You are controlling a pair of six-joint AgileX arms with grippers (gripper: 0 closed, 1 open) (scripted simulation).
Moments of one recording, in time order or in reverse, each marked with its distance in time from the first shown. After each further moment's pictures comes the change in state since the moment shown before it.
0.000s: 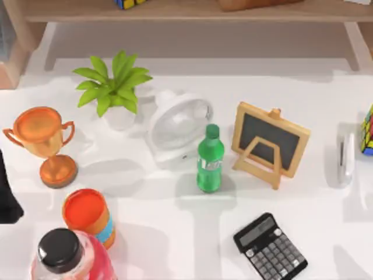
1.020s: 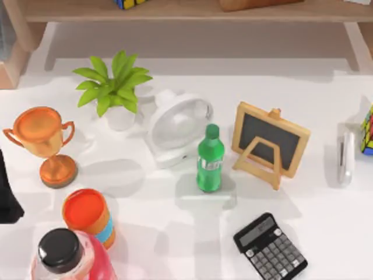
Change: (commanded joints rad) left arm 0.000 0.000 0.000 0.000 0.000 0.000; right arm -0.230 1.104 0.552 0.606 -0.213 -0.784
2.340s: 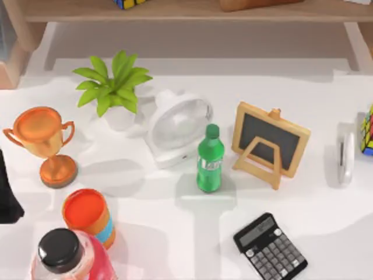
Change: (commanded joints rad) left arm 0.000 0.000 0.000 0.000 0.000 0.000; right arm -0.223 1.201 0.558 0.593 -0.205 -0.773
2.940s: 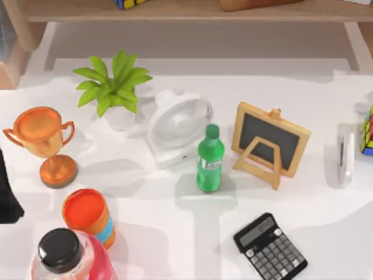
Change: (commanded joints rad) left arm 0.000 0.000 0.000 0.000 0.000 0.000; right arm 0.018 0.048 0.104 -0.055 0.019 -0.001
